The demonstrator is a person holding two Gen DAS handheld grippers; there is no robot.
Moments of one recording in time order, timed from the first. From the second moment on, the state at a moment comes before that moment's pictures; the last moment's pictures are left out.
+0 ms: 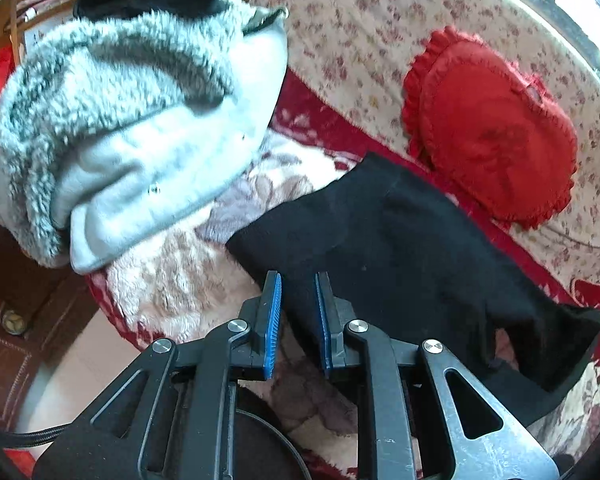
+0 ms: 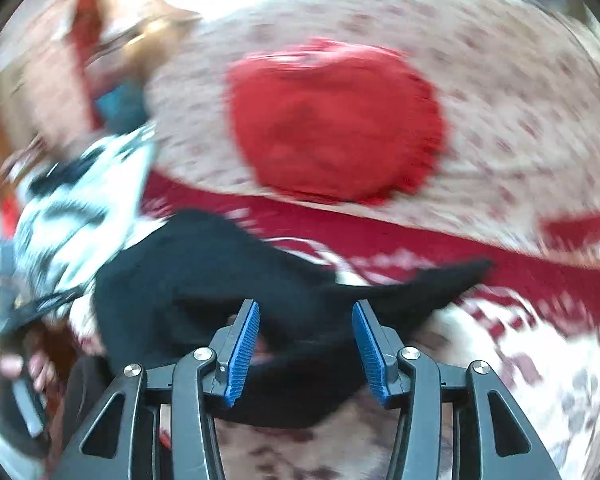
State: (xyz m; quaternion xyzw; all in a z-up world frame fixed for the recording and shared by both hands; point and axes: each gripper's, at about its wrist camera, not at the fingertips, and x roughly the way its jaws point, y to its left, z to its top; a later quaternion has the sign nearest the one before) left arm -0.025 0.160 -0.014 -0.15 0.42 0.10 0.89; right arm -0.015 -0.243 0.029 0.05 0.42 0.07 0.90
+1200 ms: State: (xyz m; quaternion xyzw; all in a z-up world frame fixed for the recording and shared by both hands) left arm -0.014 0.048 -0.012 -0.06 0.46 0.00 0.88; right arm -0.009 -0.363 -0.037 0.26 0.40 0.08 0.88
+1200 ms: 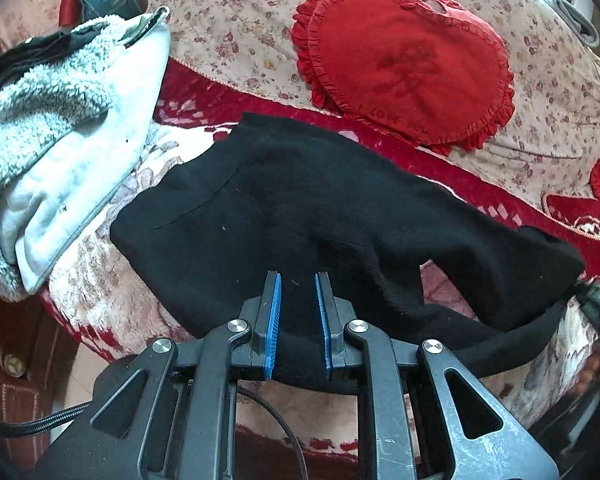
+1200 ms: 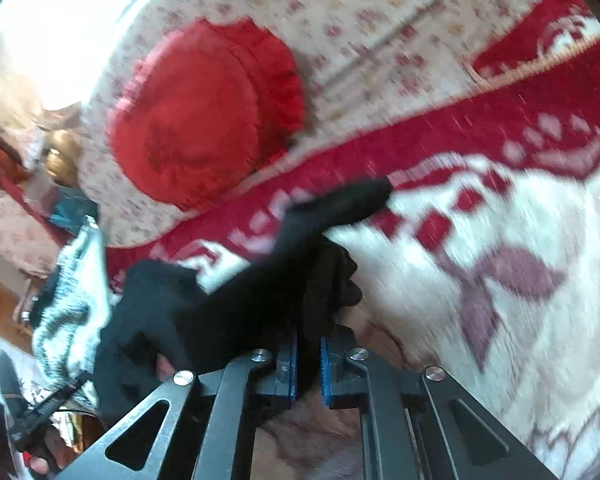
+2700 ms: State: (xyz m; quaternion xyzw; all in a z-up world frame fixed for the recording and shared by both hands) left arm 0.000 0.062 -0.043 -0.07 0.50 0.02 0.86; right arm 0.124 -0.323 -0.008 0.16 0.41 0.08 0.90
